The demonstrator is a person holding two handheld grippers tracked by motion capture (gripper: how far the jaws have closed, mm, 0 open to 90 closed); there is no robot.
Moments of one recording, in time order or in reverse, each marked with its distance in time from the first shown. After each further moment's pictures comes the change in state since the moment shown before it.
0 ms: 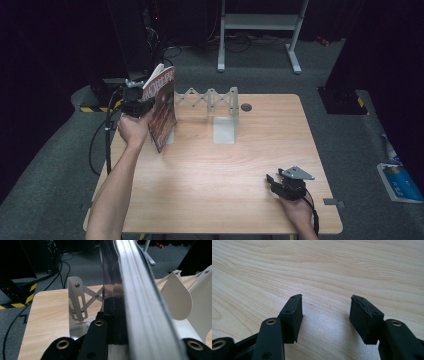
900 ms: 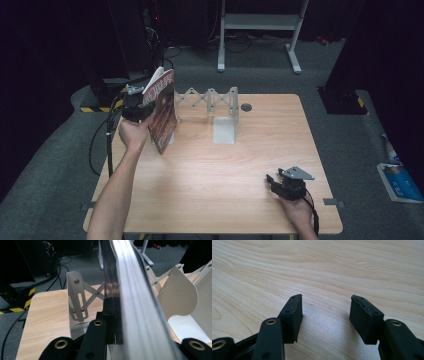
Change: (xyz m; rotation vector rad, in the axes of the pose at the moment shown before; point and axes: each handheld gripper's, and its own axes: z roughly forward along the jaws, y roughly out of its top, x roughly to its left) left arm 0.006 -0.015 0.007 -0.012 -0.016 0.028; right arm 0.000 0.000 0.000 0.000 -0.001 0.002
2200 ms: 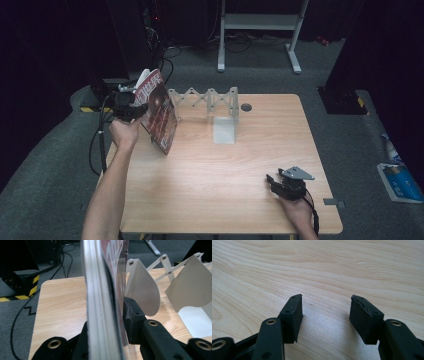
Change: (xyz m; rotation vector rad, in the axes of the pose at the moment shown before) left arm 0.024 -0.001 -0.003 0.090 0.026 -0.025; right arm 0.000 0.000 0.000 -0.001 0.000 0.000
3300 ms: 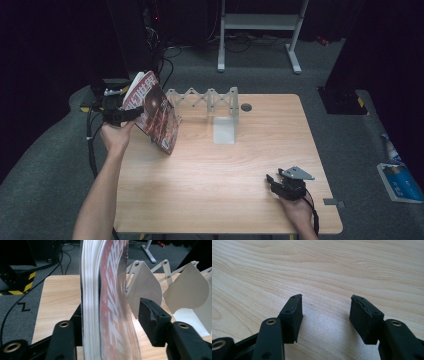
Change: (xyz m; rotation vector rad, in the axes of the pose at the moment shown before) left arm 0.021 -0.012 -0.021 -0.045 -0.043 -0.076; right arm 0.000 0.000 0.000 0.001 0.000 0.002
